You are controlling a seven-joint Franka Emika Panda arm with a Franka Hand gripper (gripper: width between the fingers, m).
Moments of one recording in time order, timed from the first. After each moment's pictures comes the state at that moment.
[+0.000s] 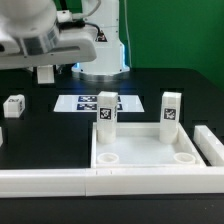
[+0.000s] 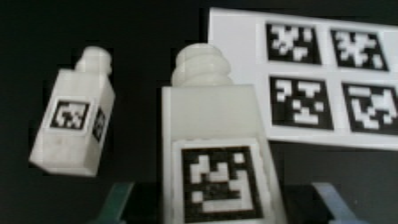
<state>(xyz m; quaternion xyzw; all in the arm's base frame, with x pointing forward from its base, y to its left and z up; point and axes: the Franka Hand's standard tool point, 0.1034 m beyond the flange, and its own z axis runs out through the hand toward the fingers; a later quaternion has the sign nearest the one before) 0.405 -0.131 0.098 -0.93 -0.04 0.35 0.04</state>
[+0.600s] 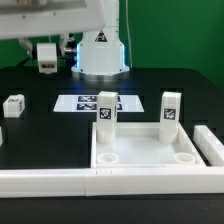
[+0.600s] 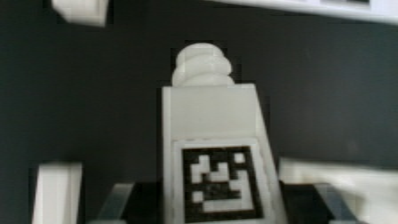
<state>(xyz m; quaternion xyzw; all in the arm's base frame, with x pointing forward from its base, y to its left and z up) 0.495 -0.112 0.158 -0.99 -0.06 0.15 0.03</state>
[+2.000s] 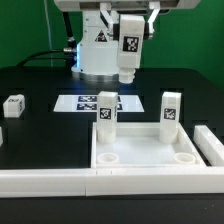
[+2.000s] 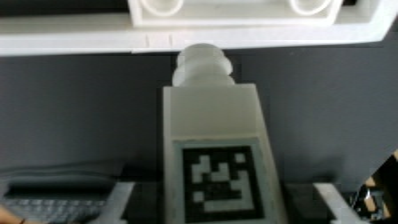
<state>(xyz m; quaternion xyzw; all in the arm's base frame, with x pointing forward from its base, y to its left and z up) 0.595 0.002 0.198 -0.96 0.00 -0.29 0.00</state>
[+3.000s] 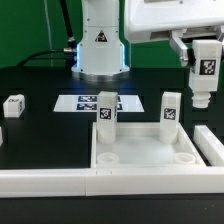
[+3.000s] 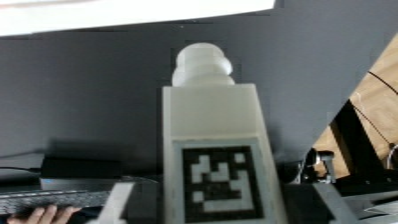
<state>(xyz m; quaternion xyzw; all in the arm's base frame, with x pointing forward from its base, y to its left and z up) 0.615 0.104 0.169 -0.94 0.02 -0.33 0.04</state>
